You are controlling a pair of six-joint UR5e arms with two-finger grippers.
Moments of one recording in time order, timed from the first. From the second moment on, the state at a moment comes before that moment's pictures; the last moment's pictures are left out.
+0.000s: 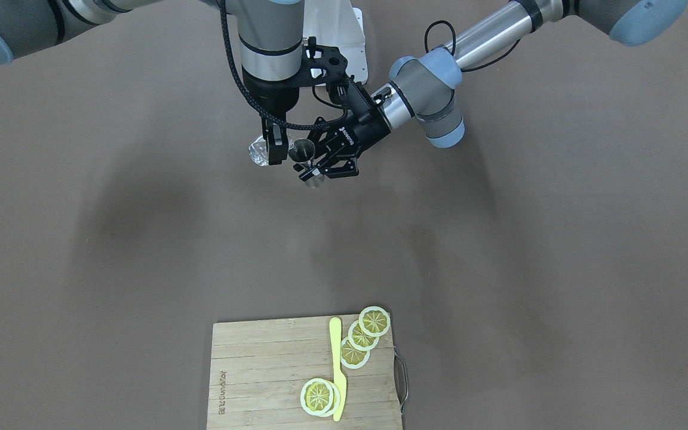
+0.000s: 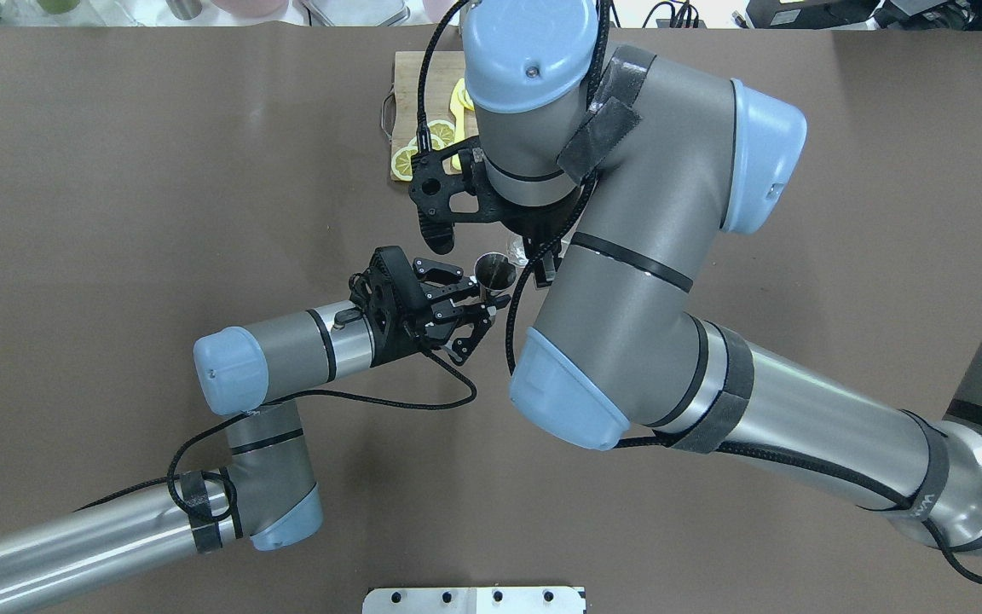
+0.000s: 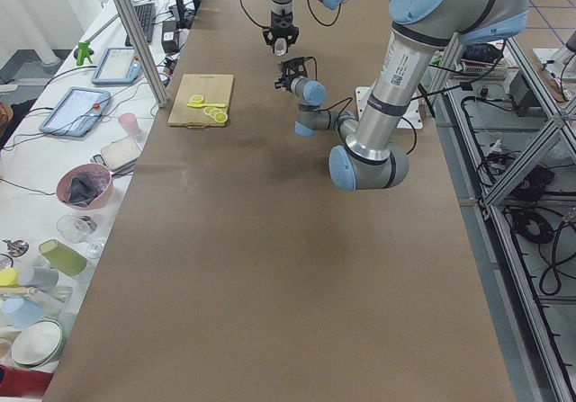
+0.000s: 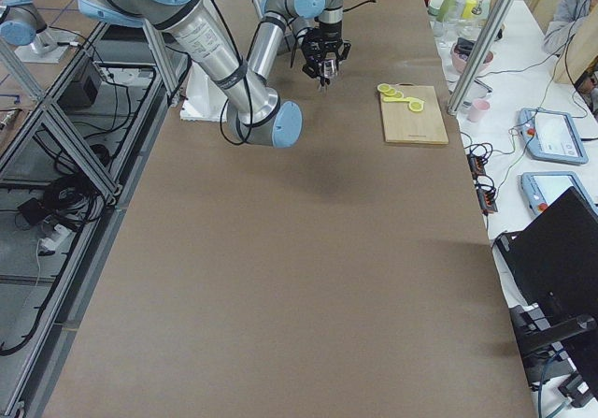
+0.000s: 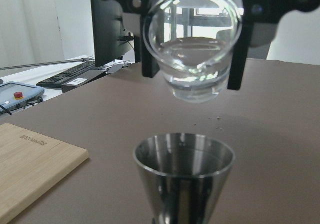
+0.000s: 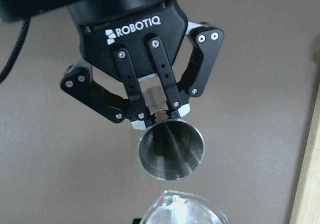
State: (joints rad) left arm -0.40 -2.18 -1.32 -3.10 -1.51 -0.32; right arm 0.62 -0.65 1.78 -2.09 1.88 -0.65
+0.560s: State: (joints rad) left arm -0.40 -2.18 -1.32 -3.10 -1.51 -0.32; right arm 0.60 -0.64 1.77 -2.09 1.86 -0.68
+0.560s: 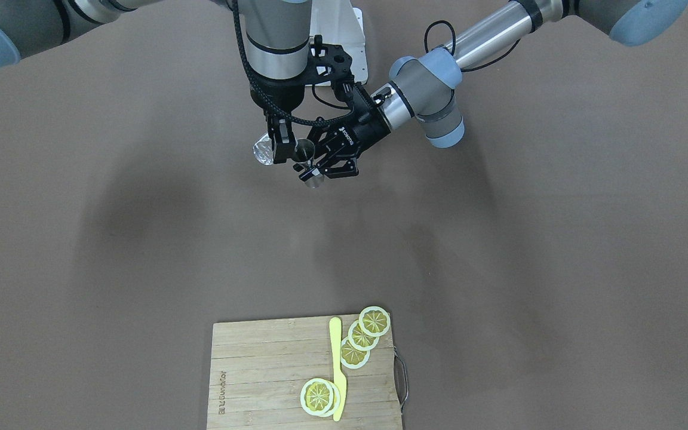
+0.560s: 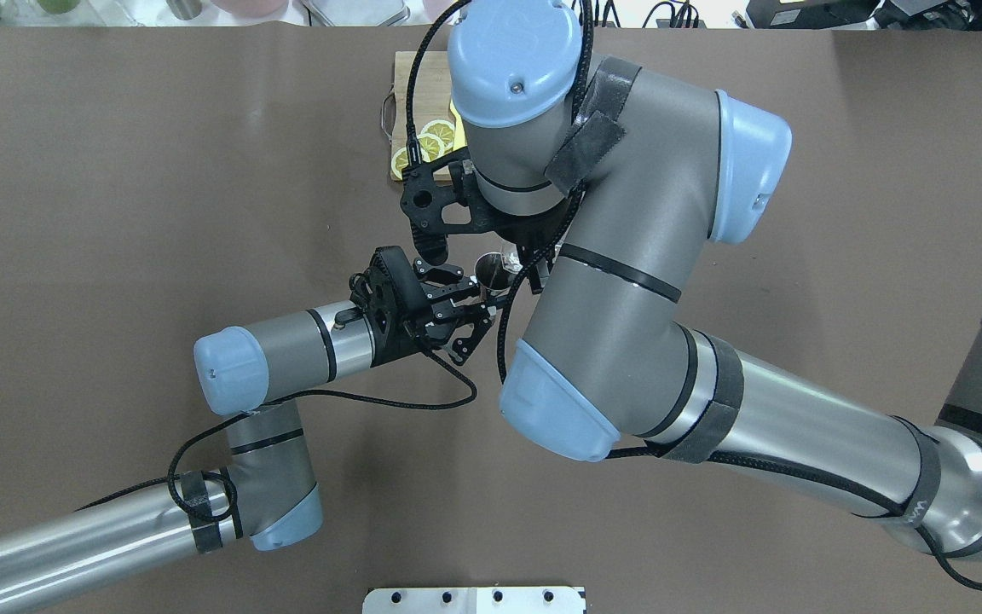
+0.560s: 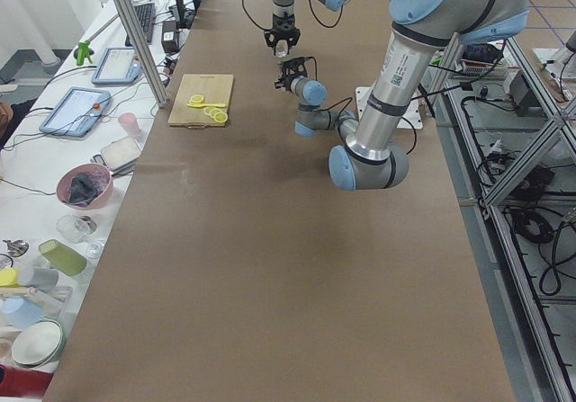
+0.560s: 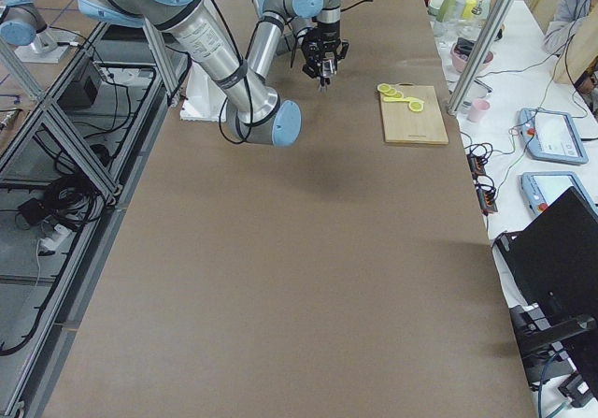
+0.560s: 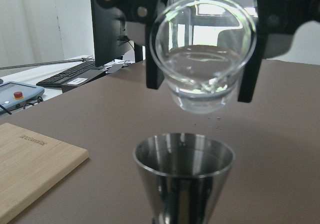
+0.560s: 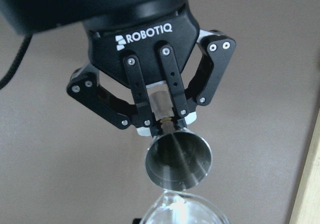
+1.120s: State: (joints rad) left arm -0.40 -2.18 -1.32 -3.10 -1.51 -0.32; right arm 0.60 -0.63 1.77 -2.11 1.84 -0.70
